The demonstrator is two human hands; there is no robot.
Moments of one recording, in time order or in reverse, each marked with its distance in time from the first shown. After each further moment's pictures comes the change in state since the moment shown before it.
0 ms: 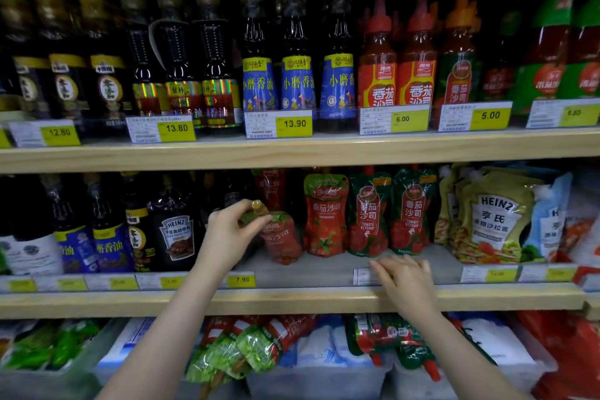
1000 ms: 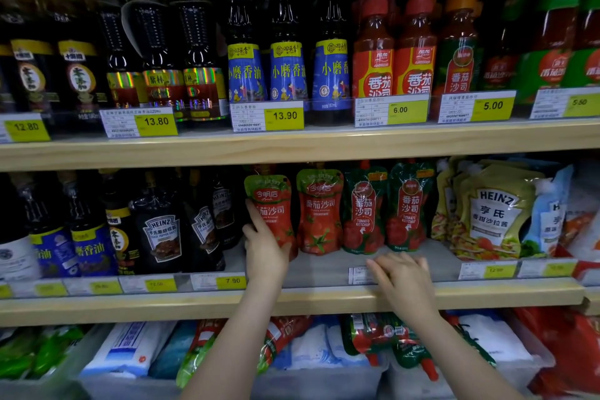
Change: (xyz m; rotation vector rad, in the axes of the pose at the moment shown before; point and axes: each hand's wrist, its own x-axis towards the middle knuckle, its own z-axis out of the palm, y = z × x) left_hand -0.016 0.001 0.101 0.188 -0.044 -0.466; right_hand -0.001 0.003 0.005 0.013 0.049 -0.017
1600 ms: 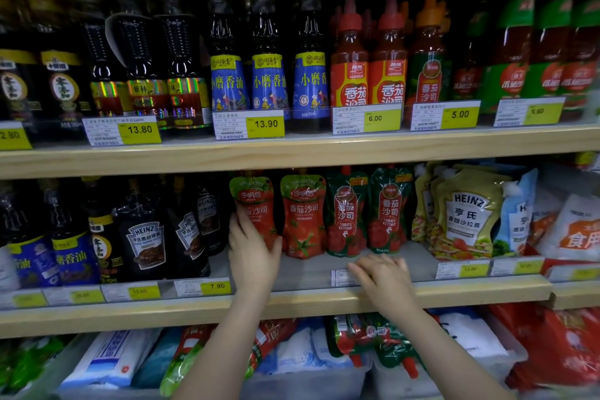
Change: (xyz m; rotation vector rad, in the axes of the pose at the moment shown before) left_hand -0.007 0.004 0.003 0.057 0.107 0.111; right_hand 0.004 0.004 -0.008 0.039 -0.122 -0.017
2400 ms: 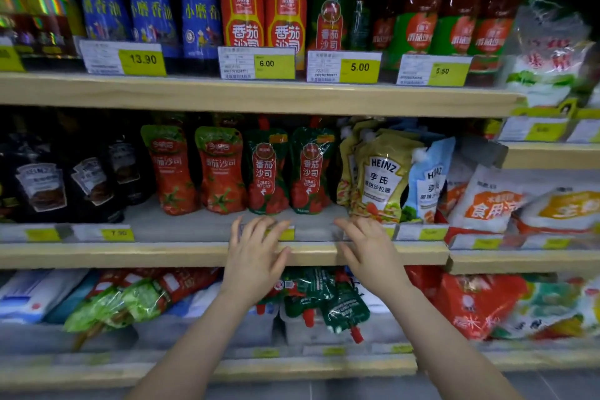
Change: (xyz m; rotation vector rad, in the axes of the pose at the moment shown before) left_hand -0.115 0.078 0.085 0.219 -0.118 0.537; right_hand -0.039 0.123 -0.070 -0.070 -0.085 -0.168
